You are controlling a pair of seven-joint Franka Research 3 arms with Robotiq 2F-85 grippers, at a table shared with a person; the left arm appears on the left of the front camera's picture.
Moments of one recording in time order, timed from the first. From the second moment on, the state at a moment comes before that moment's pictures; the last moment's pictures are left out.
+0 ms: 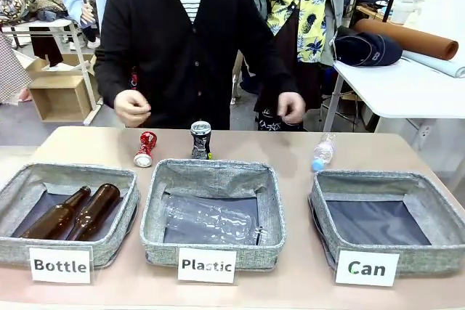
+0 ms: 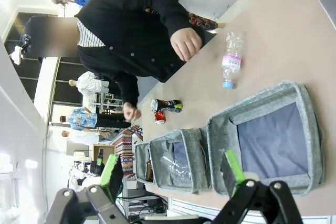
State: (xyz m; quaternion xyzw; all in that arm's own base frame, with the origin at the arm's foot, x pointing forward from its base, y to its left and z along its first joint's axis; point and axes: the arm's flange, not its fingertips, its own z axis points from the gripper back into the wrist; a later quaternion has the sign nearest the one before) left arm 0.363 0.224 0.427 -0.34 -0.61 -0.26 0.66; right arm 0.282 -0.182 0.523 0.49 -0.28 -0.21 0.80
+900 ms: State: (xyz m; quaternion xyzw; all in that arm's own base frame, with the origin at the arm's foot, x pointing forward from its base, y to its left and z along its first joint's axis) left arm 0.498 -0.095 0.385 -0.10 -0.42 -0.51 0.74; right arm 0.282 -0.181 0.523 0.49 -0.28 -0.21 0.80
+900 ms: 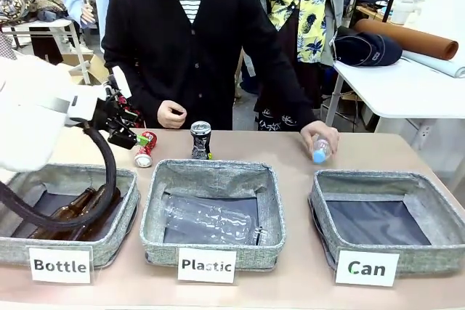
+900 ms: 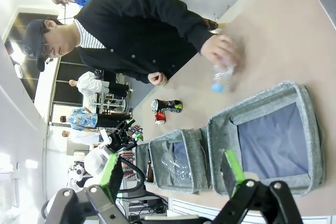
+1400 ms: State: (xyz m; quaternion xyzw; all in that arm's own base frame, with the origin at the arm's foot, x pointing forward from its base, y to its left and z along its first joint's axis) left arm 0.495 -0.075 0.382 -0.10 -0.41 -0.51 0.75; right arm 0.282 -0.182 0.523 0.49 -0.28 -0.21 0.80
